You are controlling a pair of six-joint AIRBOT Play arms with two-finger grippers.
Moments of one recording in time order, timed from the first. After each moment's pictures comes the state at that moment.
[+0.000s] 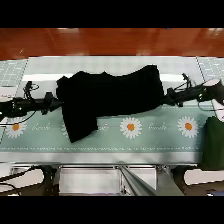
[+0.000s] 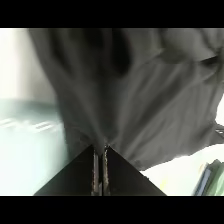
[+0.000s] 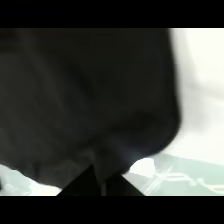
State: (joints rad) left arm 0.37 -1.36 0.75 0.49 -1.05 -1.03; right arm -0.28 -1.58 1.10 -0.79 1.20 1.22
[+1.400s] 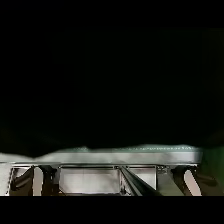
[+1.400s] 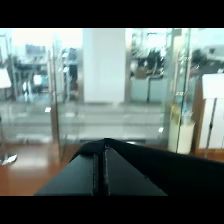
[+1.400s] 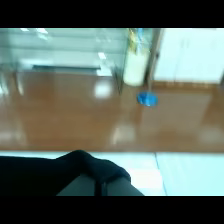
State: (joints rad) left arm 0.54 -0.39 1.62 0.98 -1.08 -1.40; right arm -0.28 -0.62 1.86 -1.38 1.44 1.48
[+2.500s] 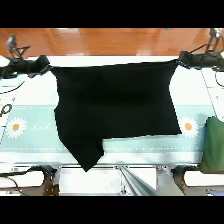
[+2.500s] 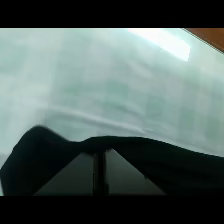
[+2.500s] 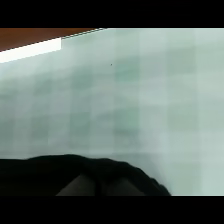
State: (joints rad) left arm 0.17 -1.52 1.32 0.95 -0.78 -1.48; right arm -0.20 -1.56 1.44 -0.95 0.83 1.28
